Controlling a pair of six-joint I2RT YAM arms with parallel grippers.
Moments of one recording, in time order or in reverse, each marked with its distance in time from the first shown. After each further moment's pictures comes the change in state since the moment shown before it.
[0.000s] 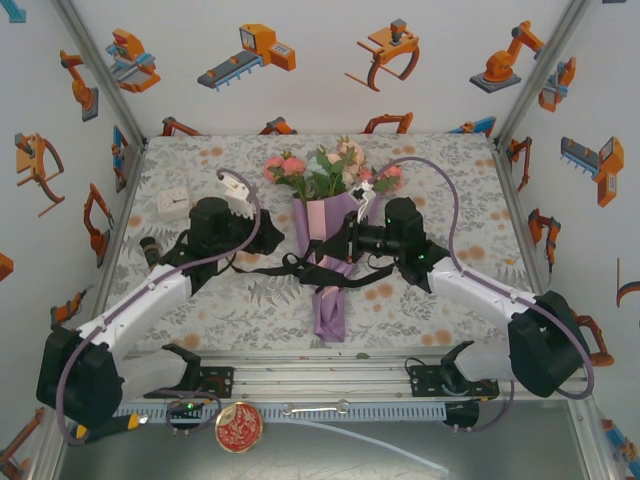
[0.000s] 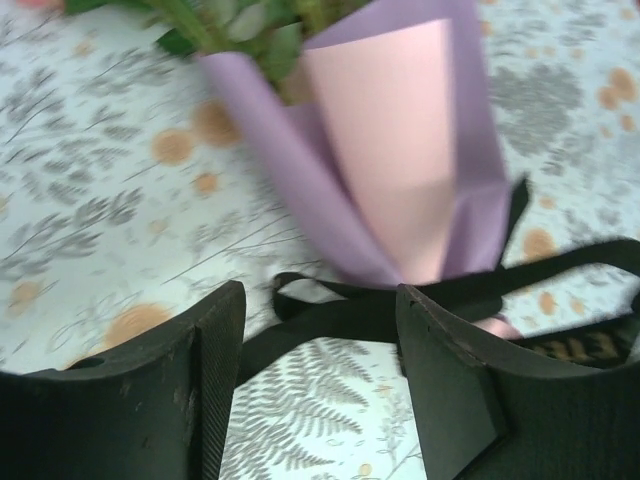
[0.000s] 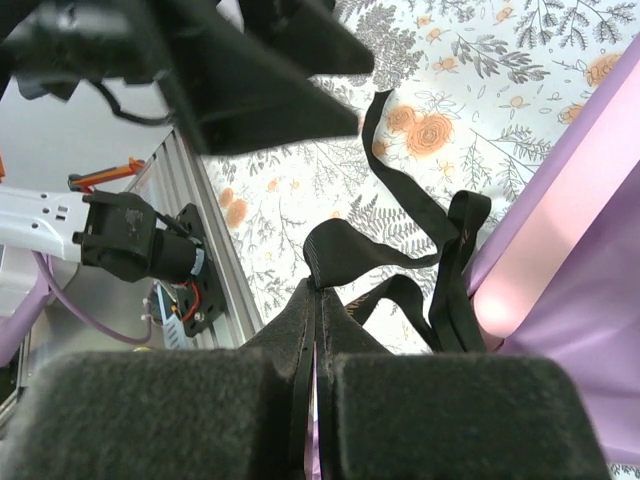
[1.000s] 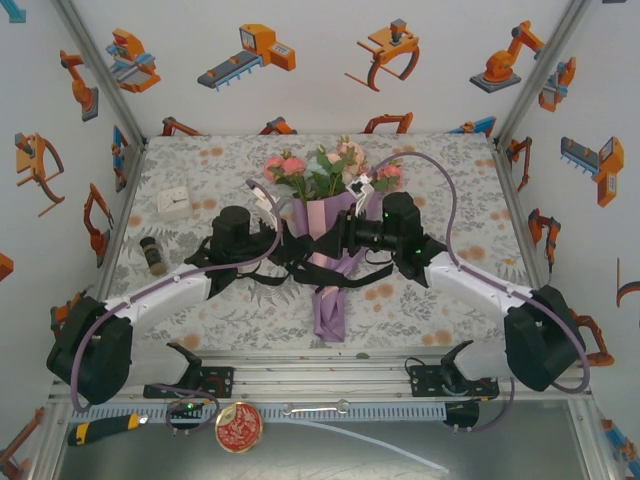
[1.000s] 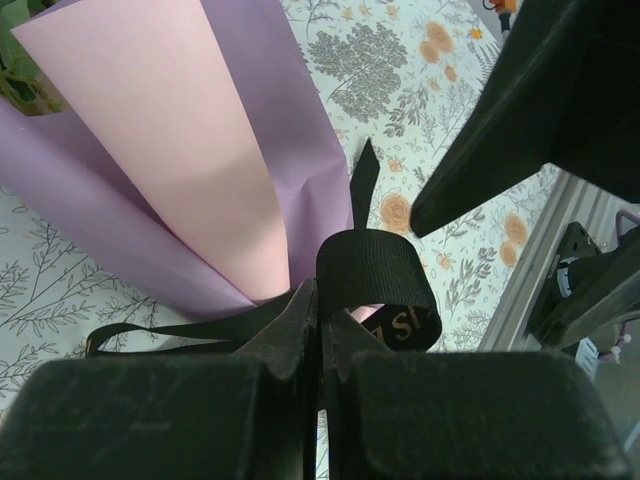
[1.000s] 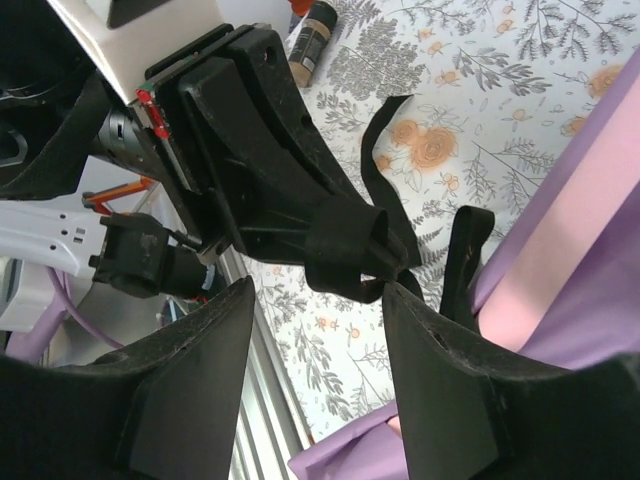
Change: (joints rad) left arm -0.145 0.105 -0.085 0.316 0.254 -0.109; right arm -0.002 0.049 0.048 0.023 0.004 0.056
